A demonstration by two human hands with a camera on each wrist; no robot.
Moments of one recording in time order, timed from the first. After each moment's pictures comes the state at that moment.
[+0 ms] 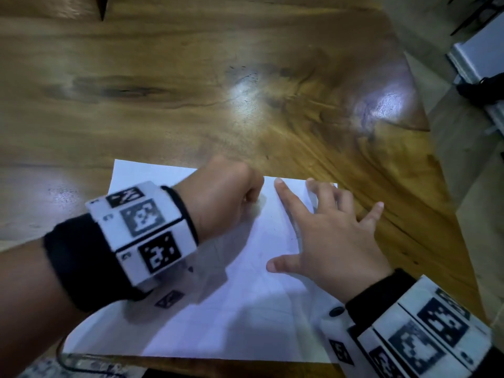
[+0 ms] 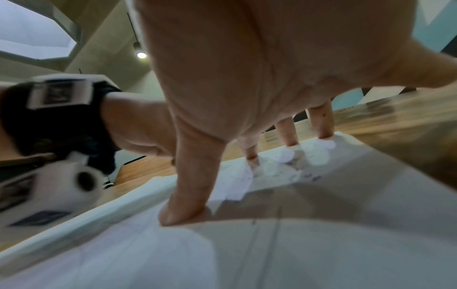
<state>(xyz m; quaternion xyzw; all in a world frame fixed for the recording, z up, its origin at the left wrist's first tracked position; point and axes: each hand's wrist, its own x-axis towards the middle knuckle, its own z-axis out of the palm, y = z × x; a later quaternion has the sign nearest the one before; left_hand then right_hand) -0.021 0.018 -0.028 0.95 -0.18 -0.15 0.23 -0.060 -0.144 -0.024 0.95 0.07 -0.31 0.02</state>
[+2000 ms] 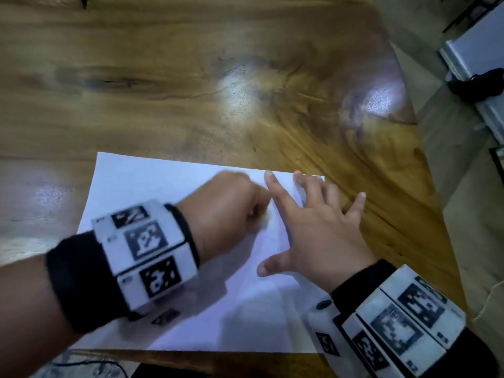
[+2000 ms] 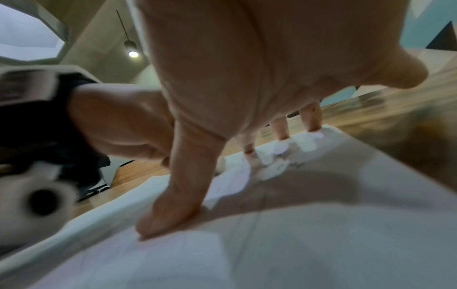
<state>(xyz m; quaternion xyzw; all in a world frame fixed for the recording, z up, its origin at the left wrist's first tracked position) -0.042 -0.003 -0.036 0.93 -0.21 -0.14 0.27 -0.063 -0.153 -0.029 0.95 0.09 -0.29 -0.01</state>
